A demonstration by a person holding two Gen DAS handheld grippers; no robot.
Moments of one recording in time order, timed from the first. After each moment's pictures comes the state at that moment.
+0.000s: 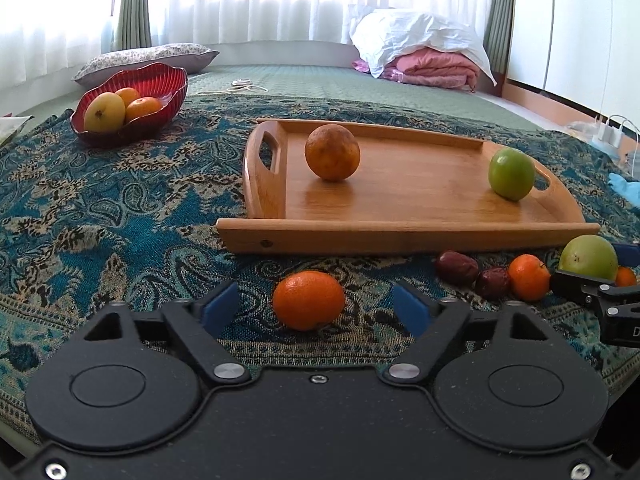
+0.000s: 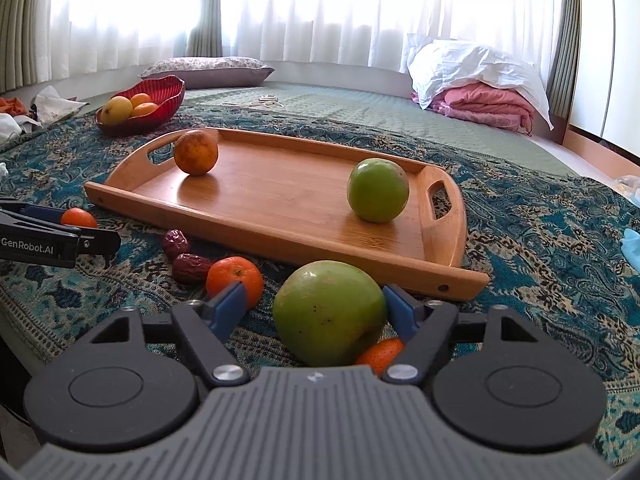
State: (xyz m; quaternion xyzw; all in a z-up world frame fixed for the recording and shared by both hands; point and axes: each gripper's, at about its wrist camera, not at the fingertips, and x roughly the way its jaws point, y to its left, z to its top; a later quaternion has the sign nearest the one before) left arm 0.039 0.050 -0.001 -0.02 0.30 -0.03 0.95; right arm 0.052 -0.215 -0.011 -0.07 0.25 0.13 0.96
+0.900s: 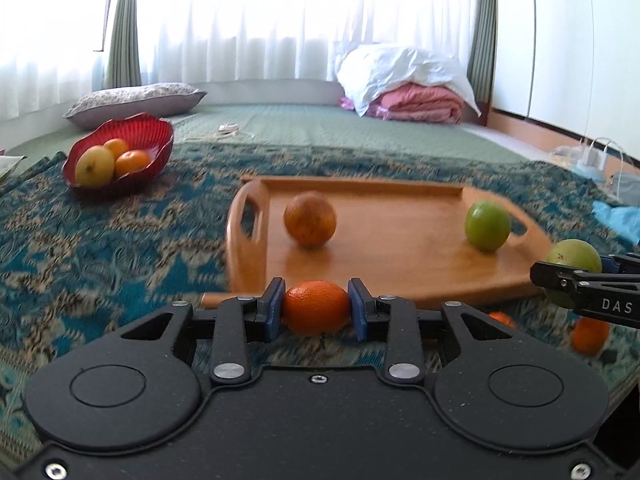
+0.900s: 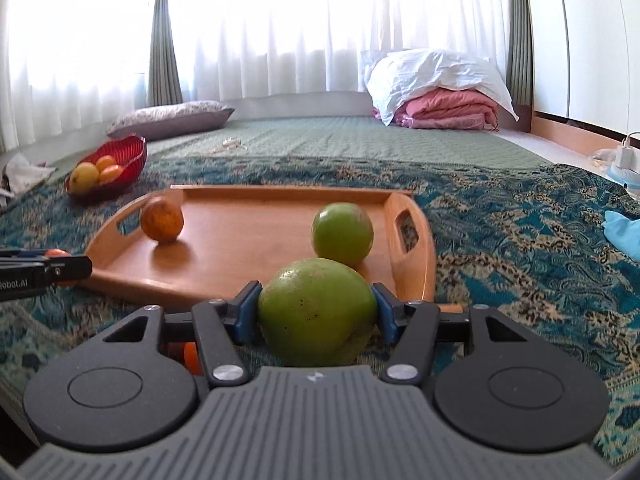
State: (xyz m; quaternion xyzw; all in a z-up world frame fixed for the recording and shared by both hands) left arm 0.044 0.038 0.038 -0.01 0.24 -0.05 0.97; right arm 0.067 -0.230 0.013 0.01 0.22 0.08 0.97
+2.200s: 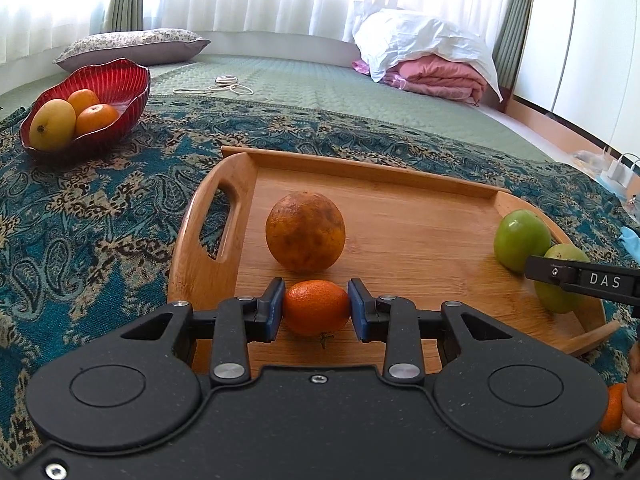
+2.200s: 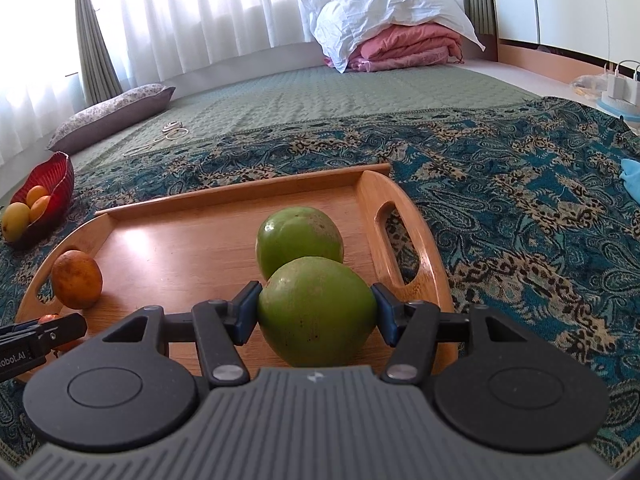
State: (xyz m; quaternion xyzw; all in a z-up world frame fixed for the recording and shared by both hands) left arm 0.154 0.033 0.010 -0.06 0.31 -0.04 0.95; right arm 0.182 -0.237 0.002 0.09 0.30 0.02 0.95
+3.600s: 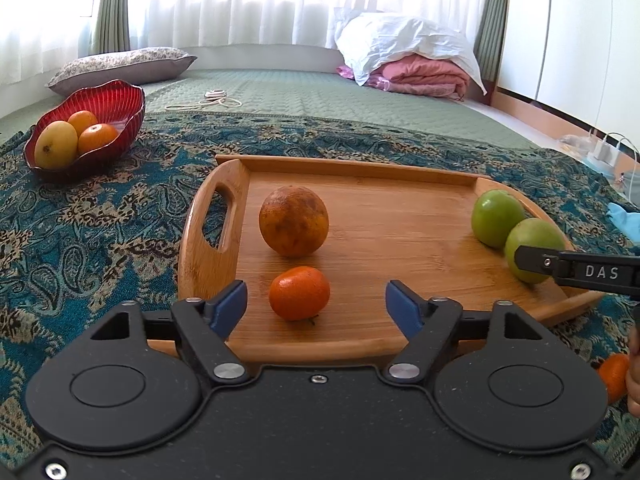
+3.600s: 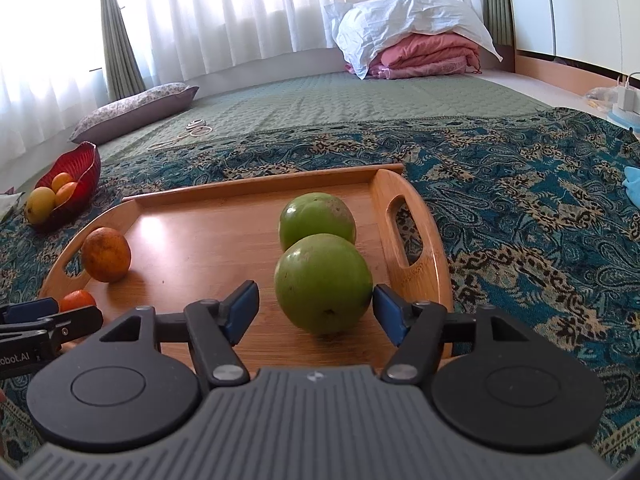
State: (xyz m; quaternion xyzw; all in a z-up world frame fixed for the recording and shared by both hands) left arm 0.118 0.026 0.019 -0.03 0.29 -0.05 0.95; right arm 0.148 -0.236 0.006 0.07 0.29 0.06 0.95
